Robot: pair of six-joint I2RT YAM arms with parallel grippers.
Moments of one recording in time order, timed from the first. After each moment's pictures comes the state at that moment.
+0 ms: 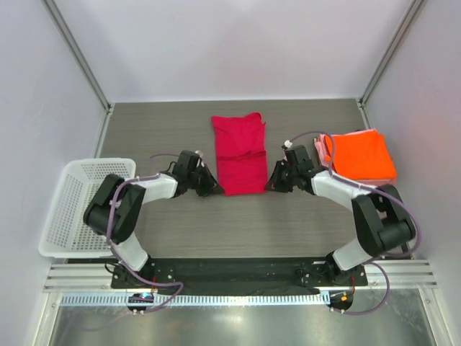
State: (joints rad) left arm -0.45 1.74 0.83 0.06 0.37 -0.92; right arm 0.37 1.58 0.82 -0.15 -0.25 0.61
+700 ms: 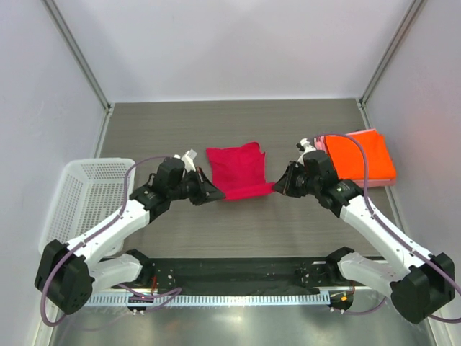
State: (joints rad) left arm -0.57 1.10 0.69 -0.17 0.40 -1.00; right arm 0.46 1.01 0.78 -0.46 -0.17 0.62
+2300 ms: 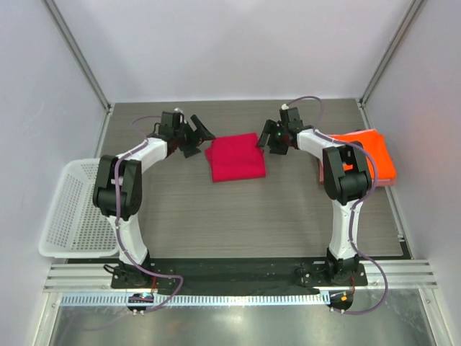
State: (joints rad) left arm -0.23 1.92 1.32 -0.11 0.33 -0.84; right arm 0.26 2.10 1.49 -0.25 -0.19 0.56
